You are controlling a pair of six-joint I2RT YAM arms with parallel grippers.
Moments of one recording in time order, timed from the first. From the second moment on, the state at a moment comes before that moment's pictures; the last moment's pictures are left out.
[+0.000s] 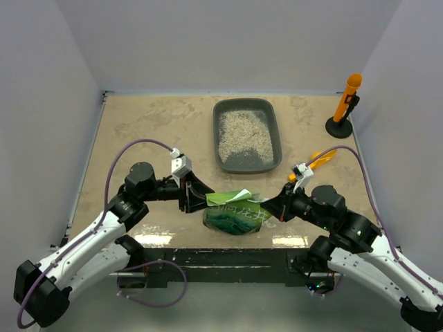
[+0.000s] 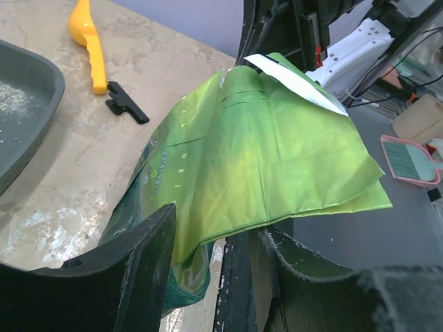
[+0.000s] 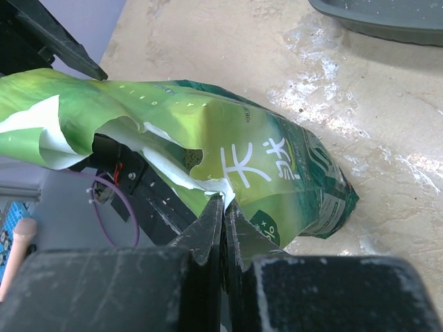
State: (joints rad) left arm -0.60 0.78 0.56 0.10 0.83 -0.27; right arm 0.83 0.46 0.64 -0.56 -0.04 0.66
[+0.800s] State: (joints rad) left arm -0.55 0.92 0.58 0.17 0.93 -0.38; right arm 0.83 0.40 0.63 -0.61 -0.08 0.83
